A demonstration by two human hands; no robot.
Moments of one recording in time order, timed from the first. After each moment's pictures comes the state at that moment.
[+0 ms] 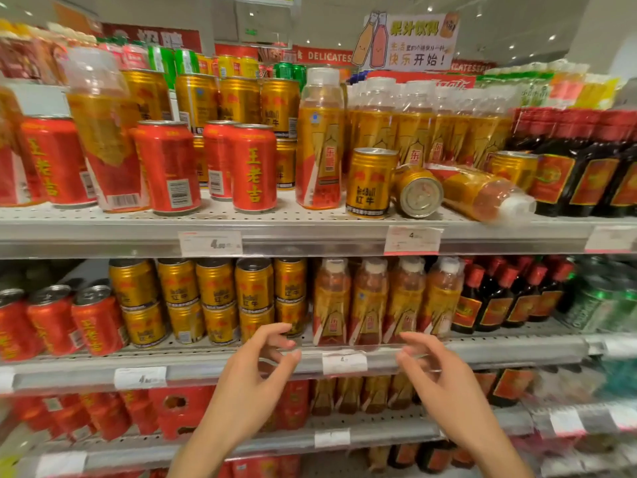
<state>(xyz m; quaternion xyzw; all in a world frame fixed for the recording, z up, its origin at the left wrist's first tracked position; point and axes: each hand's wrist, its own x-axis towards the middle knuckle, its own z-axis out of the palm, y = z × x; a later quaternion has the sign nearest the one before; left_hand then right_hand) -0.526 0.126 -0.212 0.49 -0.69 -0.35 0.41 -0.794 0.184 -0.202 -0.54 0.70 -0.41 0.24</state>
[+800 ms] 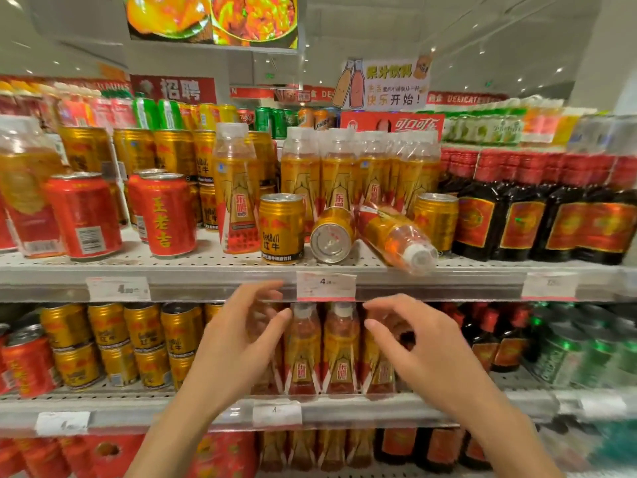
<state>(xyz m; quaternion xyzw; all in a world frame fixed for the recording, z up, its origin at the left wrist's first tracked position) -0.657 0.110 -0.116 0.44 -0.73 -0.17 0.50 -0.904 0.159 -0.099 -0.73 0.55 -0.39 0.04</state>
